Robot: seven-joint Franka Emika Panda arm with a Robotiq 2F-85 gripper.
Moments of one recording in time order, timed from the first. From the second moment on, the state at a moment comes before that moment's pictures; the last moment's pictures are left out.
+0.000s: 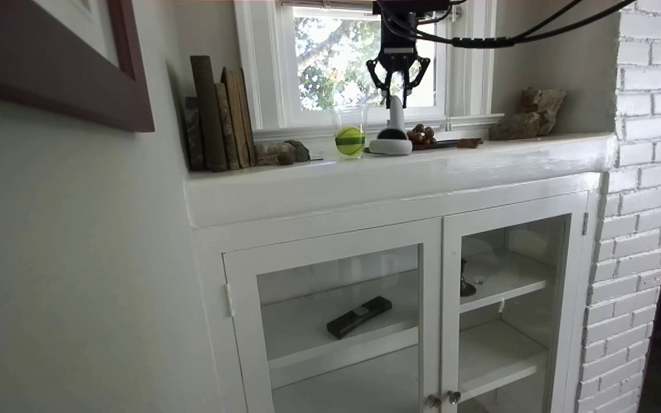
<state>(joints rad) 0.00 0.24 -0.03 -1.37 0.02 1.68 0.65</state>
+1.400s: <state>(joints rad) -0.10 0.14 -0.20 -1.21 -0.04 1.34 0.62</state>
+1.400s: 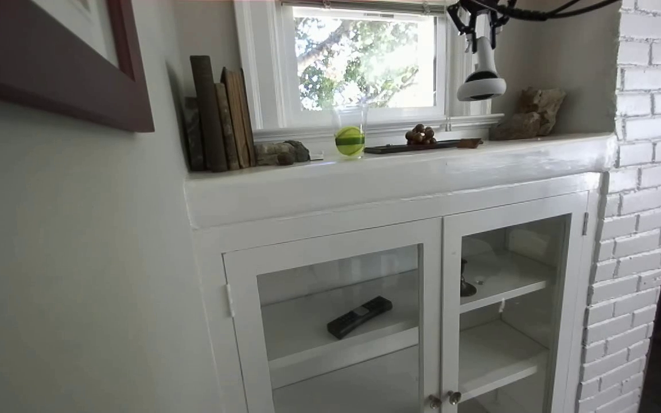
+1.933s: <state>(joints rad) -0.19 0.15 -0.30 -1.21 -0.04 1.37 0.56</state>
